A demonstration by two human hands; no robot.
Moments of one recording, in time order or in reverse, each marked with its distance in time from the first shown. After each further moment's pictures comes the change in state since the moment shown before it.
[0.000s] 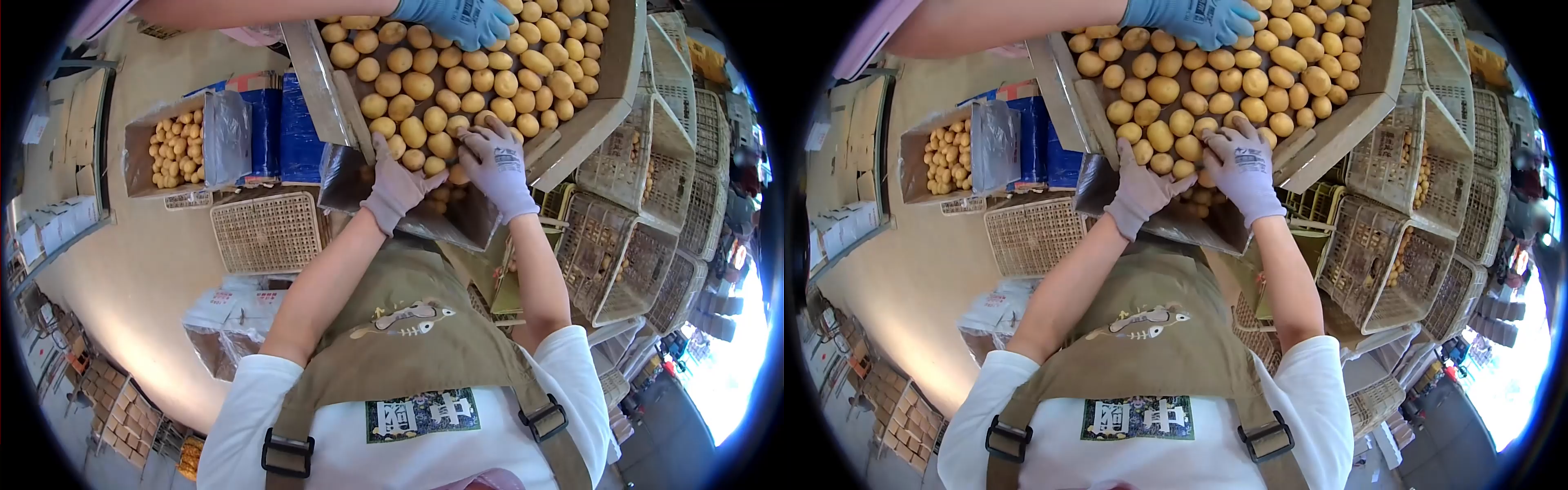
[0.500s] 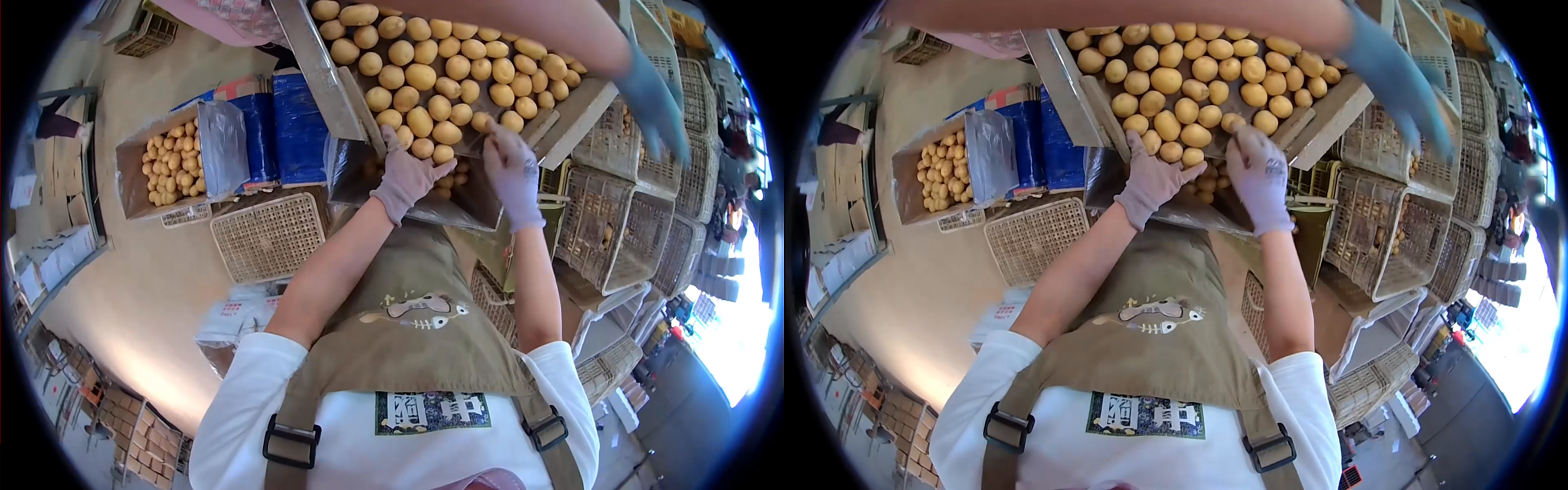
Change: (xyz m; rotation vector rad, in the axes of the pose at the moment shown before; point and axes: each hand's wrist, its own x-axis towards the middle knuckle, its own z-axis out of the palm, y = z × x) left_hand 0.009 0.004 -0.026 -0.006 -0.192 -0.060; right_hand -0.032 -0.038 -0.012 0.118 0.096 0.369
